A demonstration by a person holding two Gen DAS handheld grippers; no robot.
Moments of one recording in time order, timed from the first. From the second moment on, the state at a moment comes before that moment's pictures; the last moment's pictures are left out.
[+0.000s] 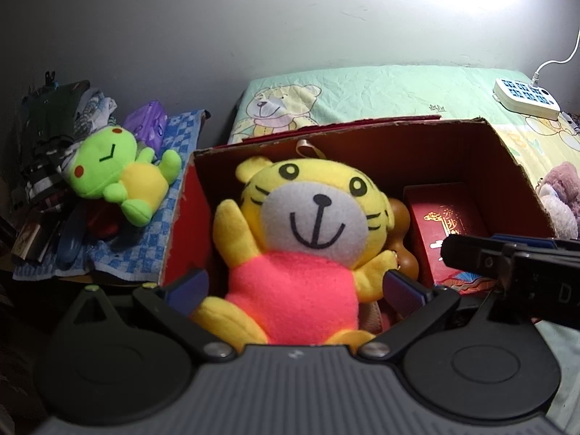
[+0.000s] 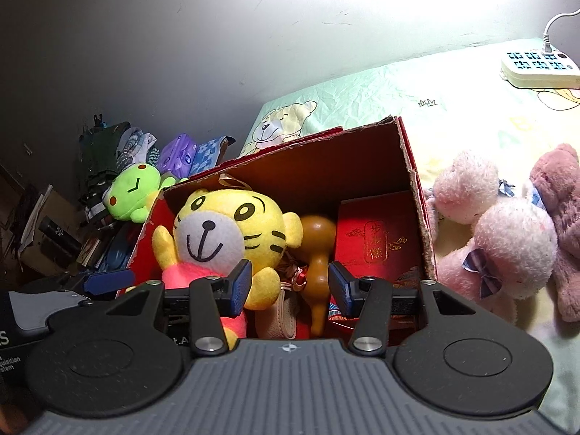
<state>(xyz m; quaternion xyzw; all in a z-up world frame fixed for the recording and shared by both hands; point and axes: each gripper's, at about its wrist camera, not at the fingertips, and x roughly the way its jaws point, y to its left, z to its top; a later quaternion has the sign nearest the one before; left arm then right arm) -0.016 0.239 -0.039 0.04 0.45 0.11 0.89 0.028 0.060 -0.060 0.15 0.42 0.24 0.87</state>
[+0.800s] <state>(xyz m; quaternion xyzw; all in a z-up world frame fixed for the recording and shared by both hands) -0.016 0.181 -0.026 0.06 0.44 0.12 0.89 0.002 -0.001 -0.042 0.16 0.37 0.25 0.88</state>
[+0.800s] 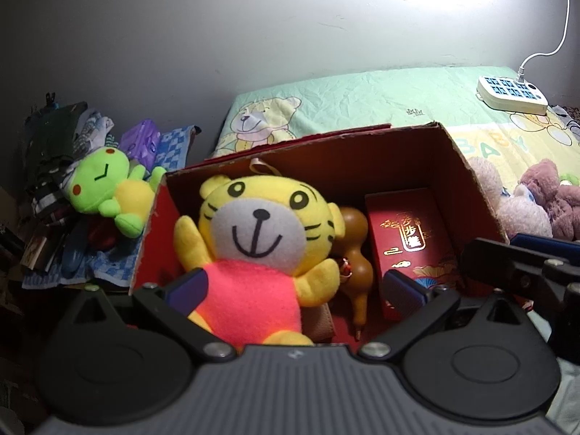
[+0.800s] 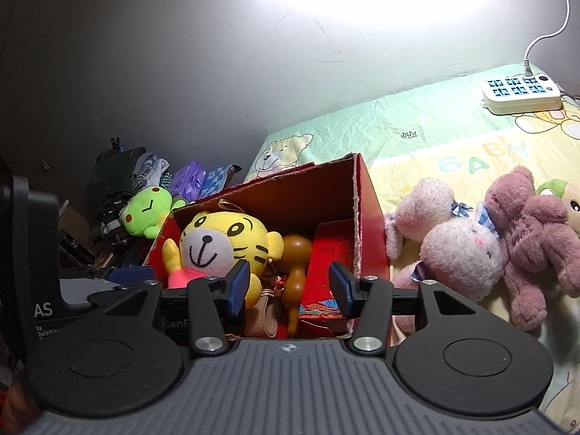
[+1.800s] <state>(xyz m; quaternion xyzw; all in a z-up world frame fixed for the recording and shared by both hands) -0.001 0.022 -0.014 0.05 0.46 0.11 0.88 0.017 -0.168 -0.057 0.17 0.38 0.23 0.88</state>
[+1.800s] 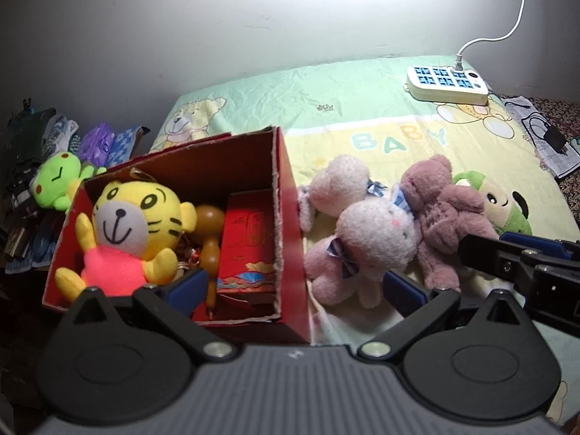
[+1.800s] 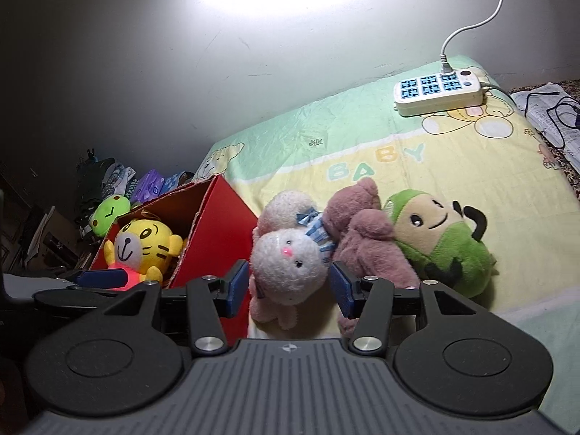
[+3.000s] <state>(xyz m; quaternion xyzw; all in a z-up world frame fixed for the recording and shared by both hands) 0.054 -0.063 -0.071 -0.04 0.49 -0.11 0.86 0.111 -0.274 -0.144 0.23 0.45 0.18 0.84</state>
